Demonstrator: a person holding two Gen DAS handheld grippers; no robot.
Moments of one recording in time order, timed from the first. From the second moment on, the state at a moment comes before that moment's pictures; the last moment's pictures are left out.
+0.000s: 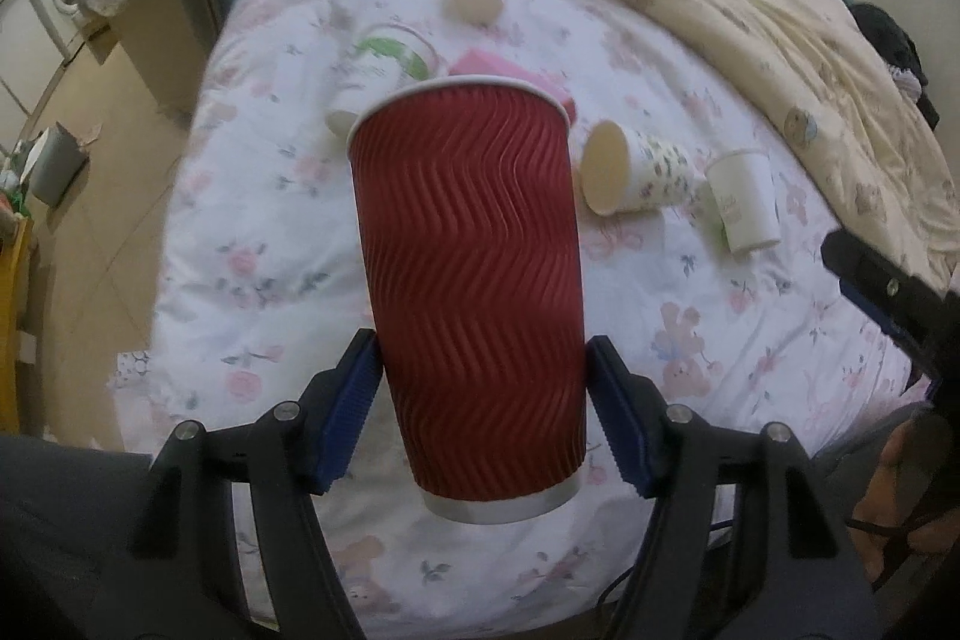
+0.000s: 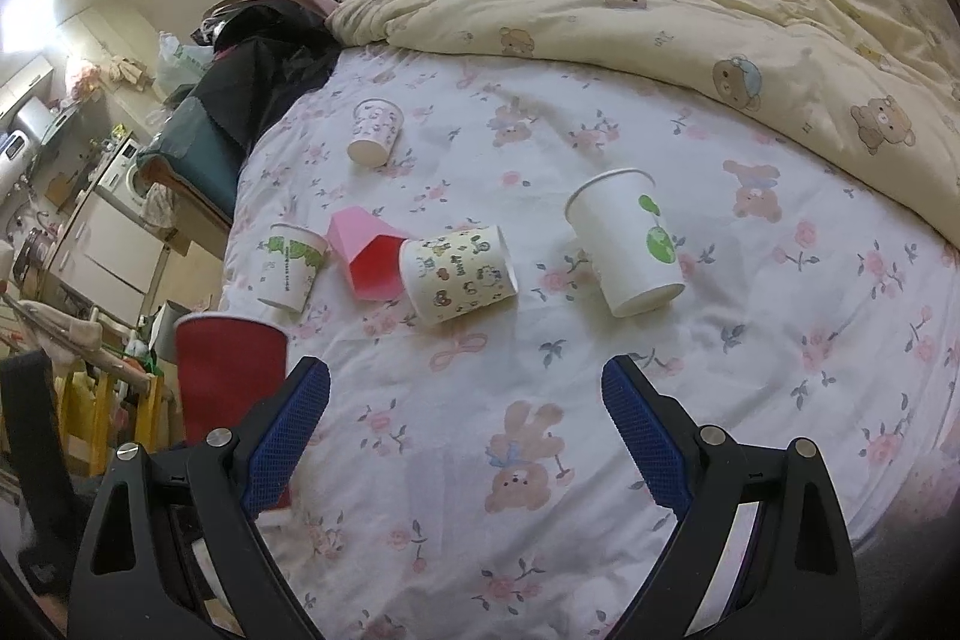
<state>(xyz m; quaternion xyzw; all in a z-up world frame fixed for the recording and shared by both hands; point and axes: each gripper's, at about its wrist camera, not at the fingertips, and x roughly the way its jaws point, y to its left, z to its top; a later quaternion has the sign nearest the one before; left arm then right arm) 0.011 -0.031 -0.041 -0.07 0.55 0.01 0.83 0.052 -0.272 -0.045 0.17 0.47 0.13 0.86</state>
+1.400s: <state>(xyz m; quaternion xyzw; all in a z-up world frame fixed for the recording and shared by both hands) -0.002 -0.036 -0.043 -0.03 0.54 -0.08 0.84 0.053 -0.221 -0.033 0.12 0.44 0.24 0.86</state>
